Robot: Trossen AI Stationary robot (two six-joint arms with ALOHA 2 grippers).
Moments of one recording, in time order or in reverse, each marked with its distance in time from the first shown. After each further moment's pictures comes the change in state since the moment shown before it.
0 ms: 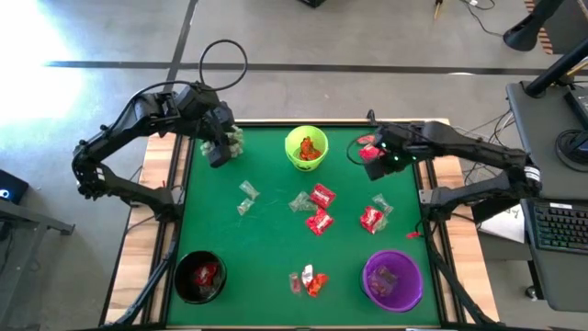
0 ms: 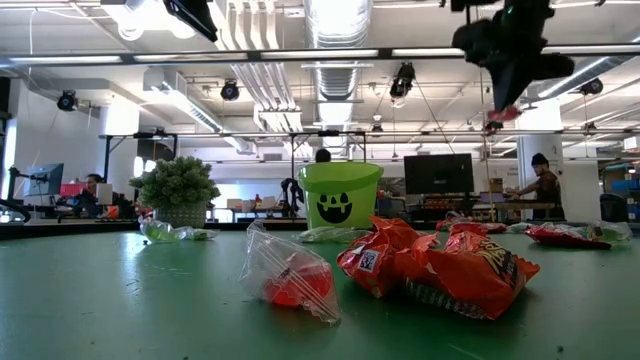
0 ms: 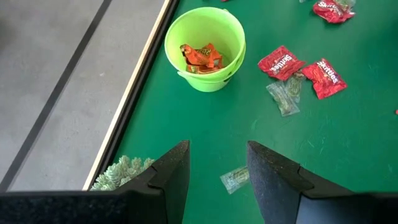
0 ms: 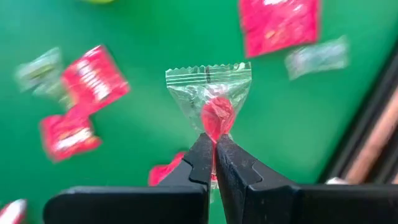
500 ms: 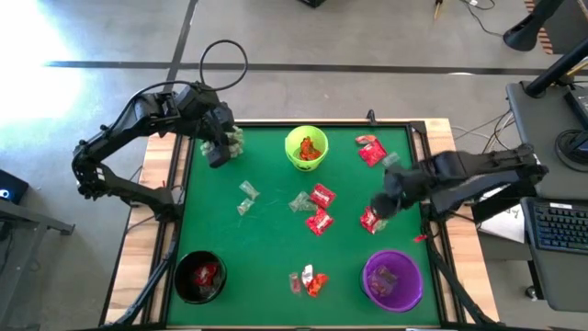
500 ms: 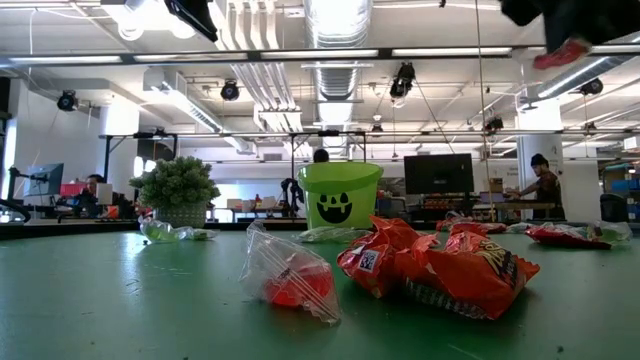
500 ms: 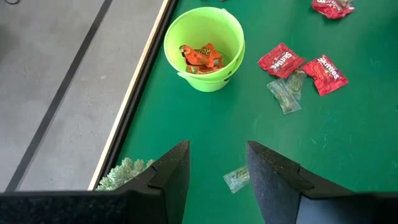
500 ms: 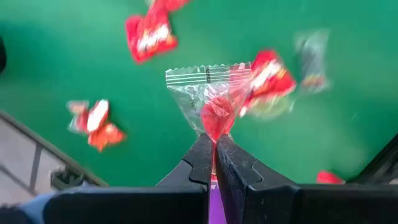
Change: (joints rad) left arm 0.000 0.000 0.000 0.000 0.000 0.031; right arm 0.520 -0.077 0.002 0.007 -0.092 0.513
